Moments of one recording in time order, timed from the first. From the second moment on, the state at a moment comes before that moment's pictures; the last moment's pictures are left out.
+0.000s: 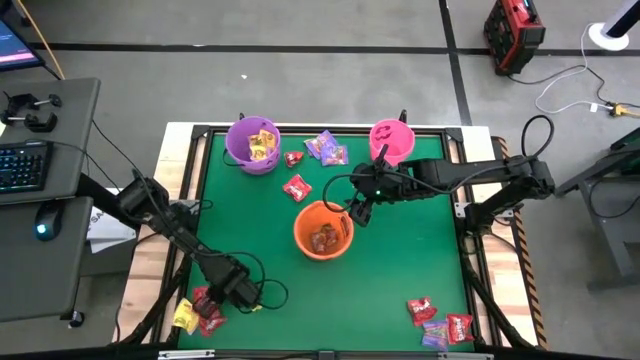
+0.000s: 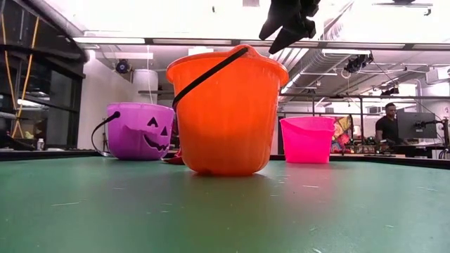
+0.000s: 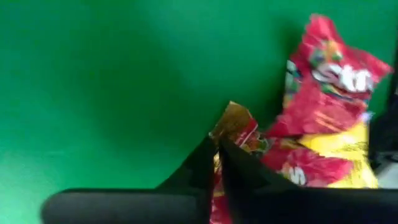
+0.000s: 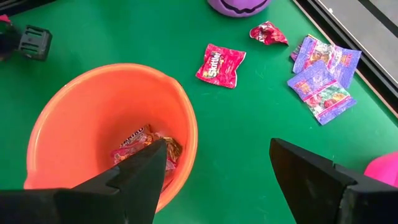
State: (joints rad) left arm -0.72 1.75 0.91 -0.85 0.43 -0.11; right arm 0.06 1.49 1.39 -0.80 0.29 0.41
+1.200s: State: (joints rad) left arm -0.46 1.38 0.96 -0.93 0.15 -0.10; right arm 0.06 1.49 1.39 -0.80 0.29 0.45
